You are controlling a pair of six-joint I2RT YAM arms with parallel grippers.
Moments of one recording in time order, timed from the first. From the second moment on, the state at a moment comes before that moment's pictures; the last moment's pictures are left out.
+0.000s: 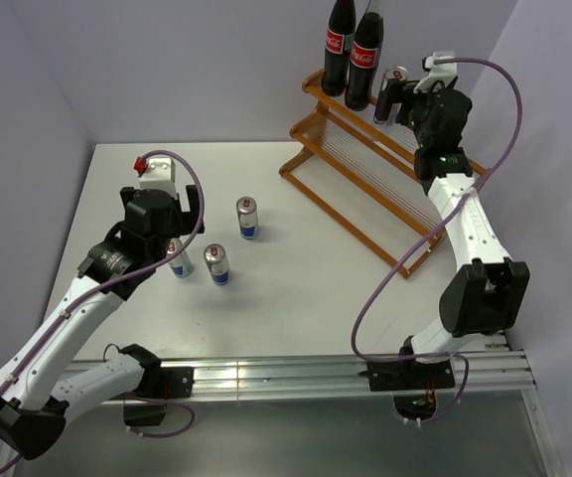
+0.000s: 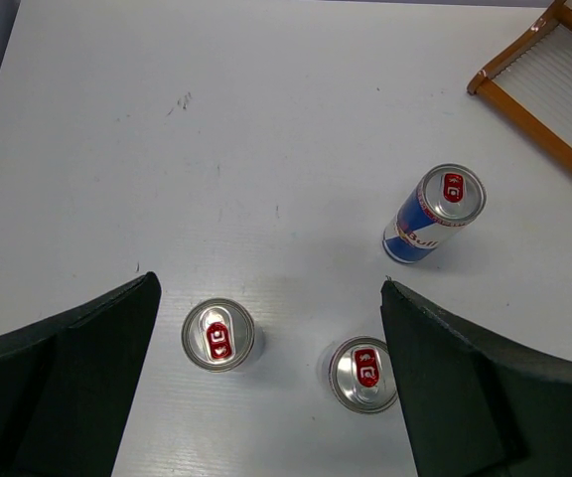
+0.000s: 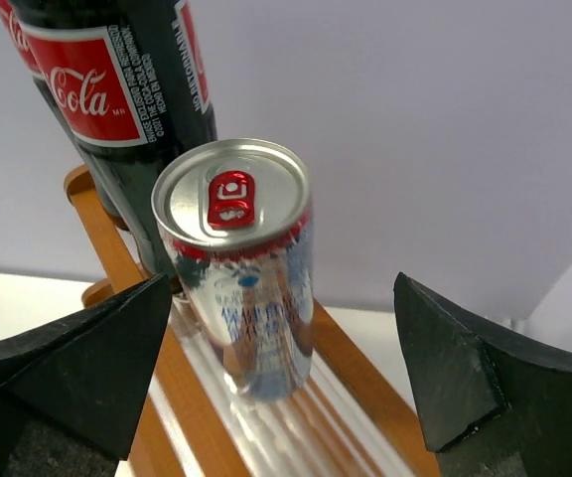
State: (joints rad) left arm -0.55 0.96 1.07 -0.53 -0.52 -0.26; right arm 0.02 1.56 1.49 0.14 -0.10 0.00
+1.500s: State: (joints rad) left arm -0.59 1.66 1.47 -0.62 -0.28 -0.49; right arm 0.41 0.86 0.94 -0.42 0.21 0.36
